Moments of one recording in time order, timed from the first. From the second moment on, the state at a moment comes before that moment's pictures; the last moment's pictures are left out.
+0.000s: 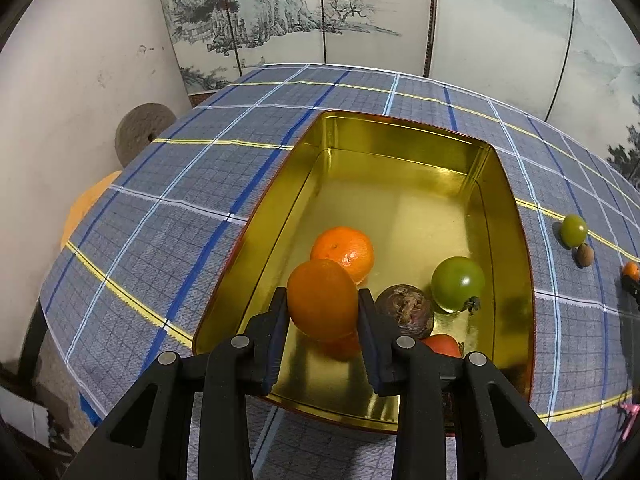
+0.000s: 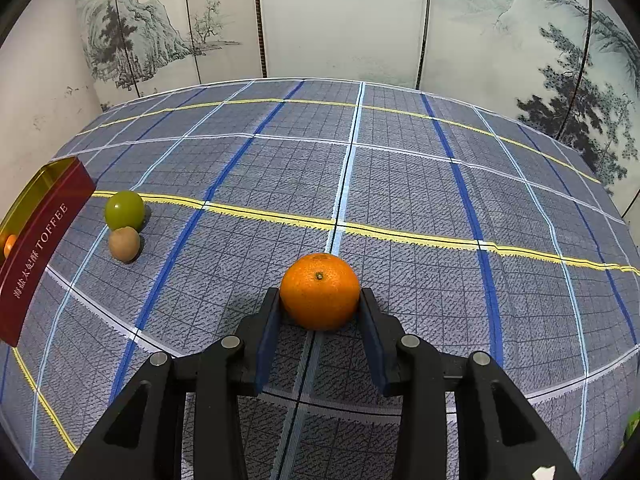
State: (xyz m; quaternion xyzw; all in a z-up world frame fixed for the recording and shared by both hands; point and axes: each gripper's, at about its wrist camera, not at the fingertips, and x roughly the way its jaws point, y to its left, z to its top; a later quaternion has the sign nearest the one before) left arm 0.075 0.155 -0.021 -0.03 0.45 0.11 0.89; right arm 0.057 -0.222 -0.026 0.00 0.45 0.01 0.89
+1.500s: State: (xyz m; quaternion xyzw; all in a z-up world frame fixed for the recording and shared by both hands) left arm 0.061 0.151 -0.007 -0.02 0.44 0.12 0.89; right arm 0.052 -0.220 -0.023 0.00 0.44 0.02 0.90
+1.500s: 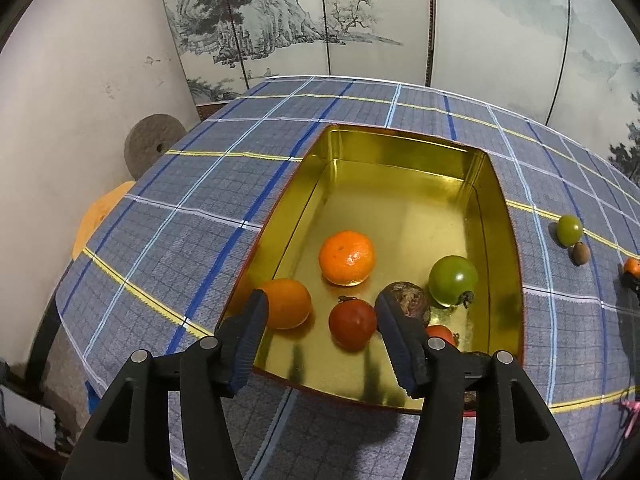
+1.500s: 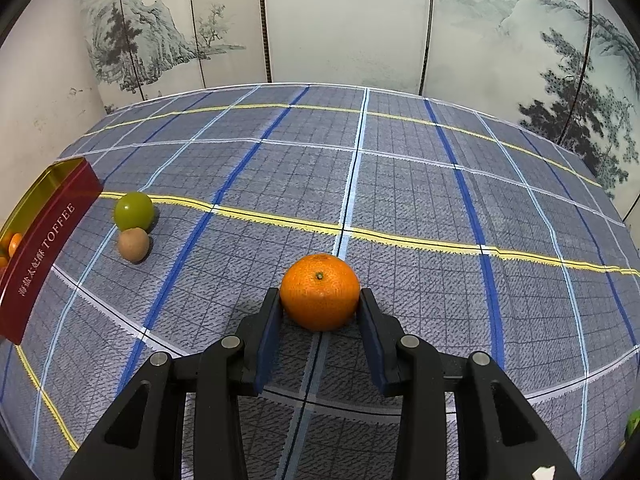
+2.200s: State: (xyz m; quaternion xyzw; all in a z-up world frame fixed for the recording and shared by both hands) left arm 0.046 0.145 0.004 -0.02 0.43 0.11 0.90; right arm 0.037 -0.177 -0.013 -0.01 0.43 0.08 0.90
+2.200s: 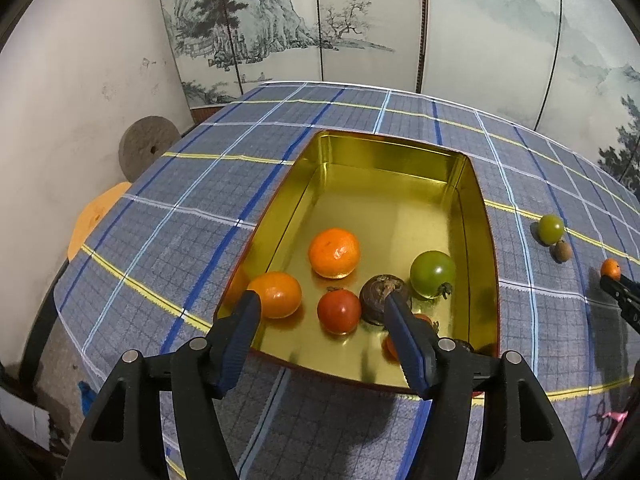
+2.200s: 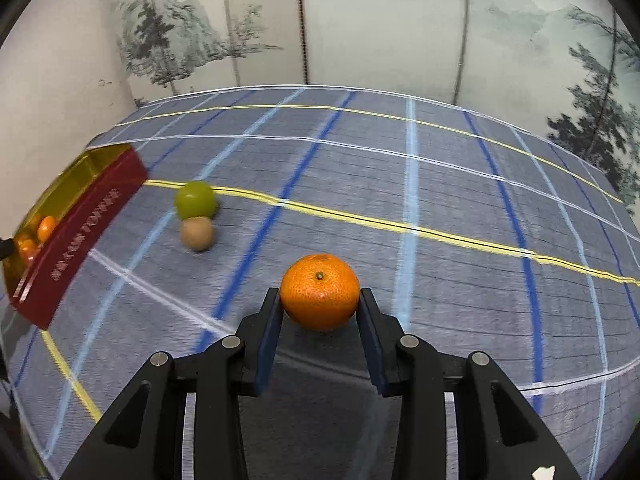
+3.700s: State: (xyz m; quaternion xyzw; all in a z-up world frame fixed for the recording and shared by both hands) left arm -0.001 0.222 -0.003 -0.08 0.43 0.17 0.89; right arm 0.026 0.085 0.010 -0.13 0.42 0.32 0.84
